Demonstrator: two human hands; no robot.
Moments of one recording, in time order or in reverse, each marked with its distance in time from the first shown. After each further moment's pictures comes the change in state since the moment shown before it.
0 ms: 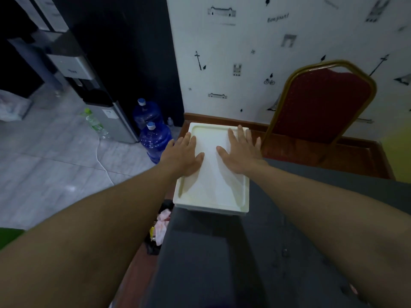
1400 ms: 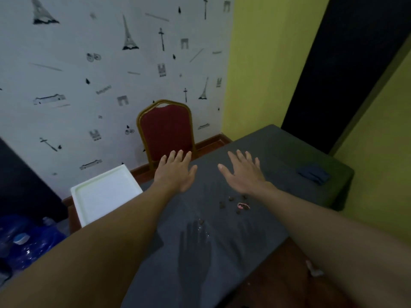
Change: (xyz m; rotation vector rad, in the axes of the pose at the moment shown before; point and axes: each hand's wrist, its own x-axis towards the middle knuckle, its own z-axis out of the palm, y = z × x) left_hand -0.153 0.228 -0.062 0.110 0.186 0.788; right_hand -0.351 0.128 -0.060 0.137 0.336 0.707
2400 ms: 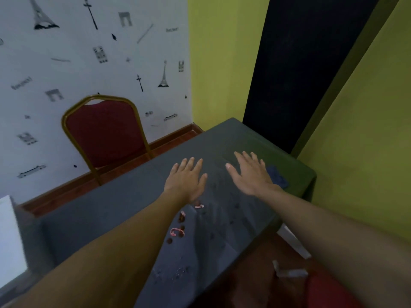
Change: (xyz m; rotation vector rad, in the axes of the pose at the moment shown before) left_hand 0.178 0.266 0.069 -0.066 -0.143 0.154; right_hand 0.100 0.302 -0.026 0.083 -0.038 0.110
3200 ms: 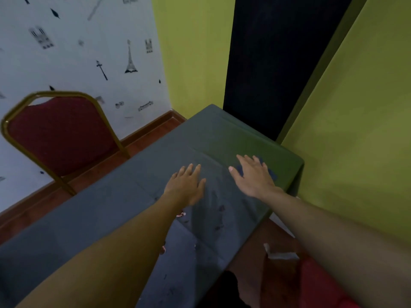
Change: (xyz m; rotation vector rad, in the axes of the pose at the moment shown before) left_hand 0.095 0.034 0.045 -0.048 -0.217 0.060; right_hand 0.045 0.081 0.024 0.045 -0.046 0.172
